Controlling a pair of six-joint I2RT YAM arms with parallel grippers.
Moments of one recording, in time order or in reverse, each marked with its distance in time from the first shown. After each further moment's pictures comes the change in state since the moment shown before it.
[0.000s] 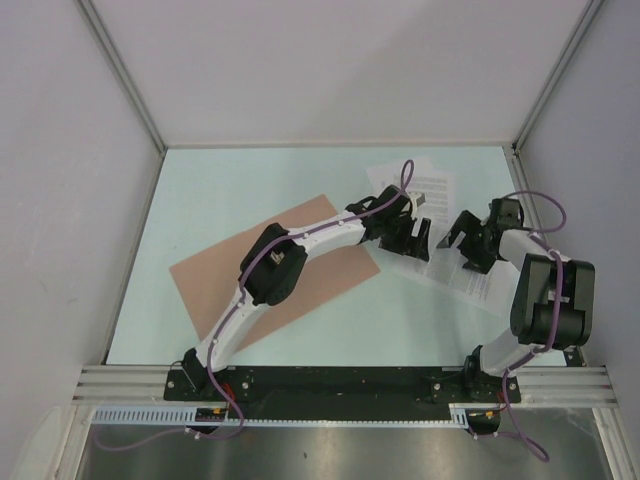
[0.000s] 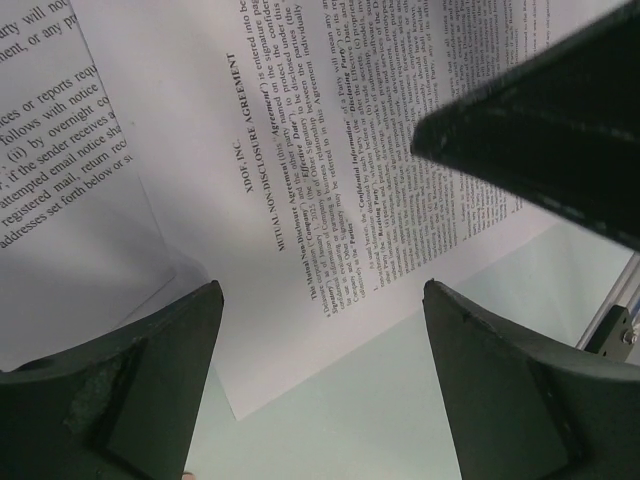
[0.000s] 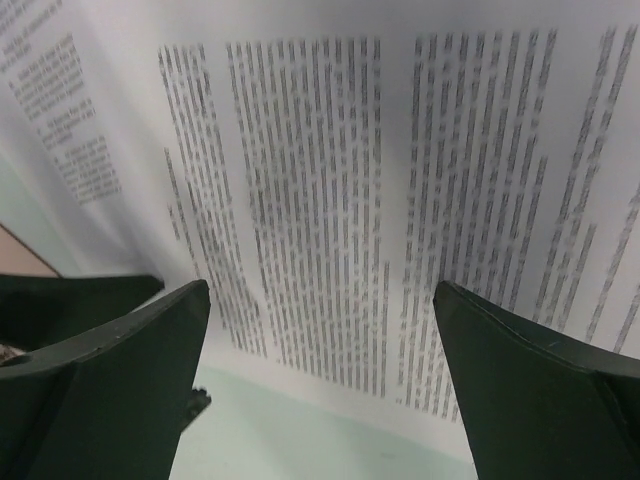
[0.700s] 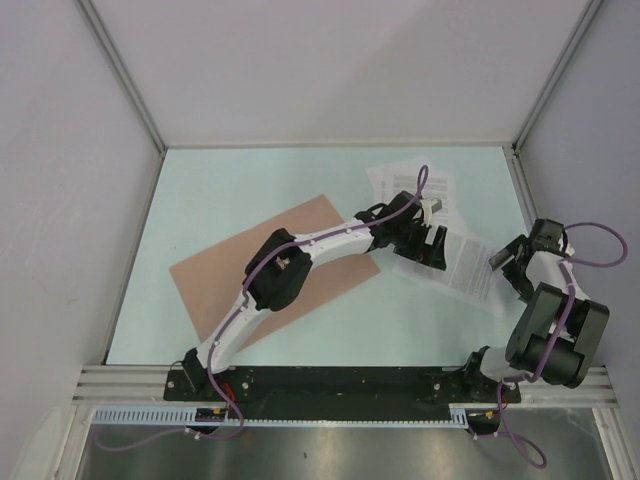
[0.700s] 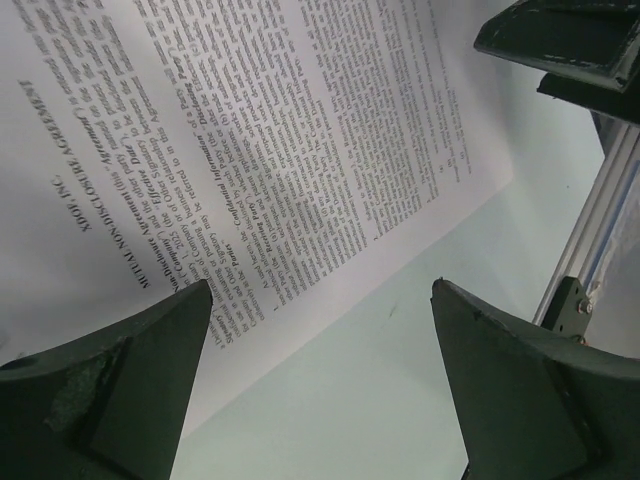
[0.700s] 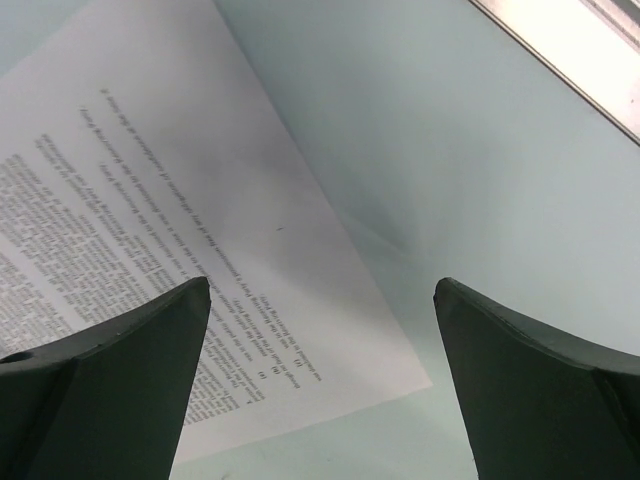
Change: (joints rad) left arm -0.053 -0.010 0.000 0.088 0.074 0.006; right arm -0.261 -0.210 -0.116 -0.141 0.402 0.039
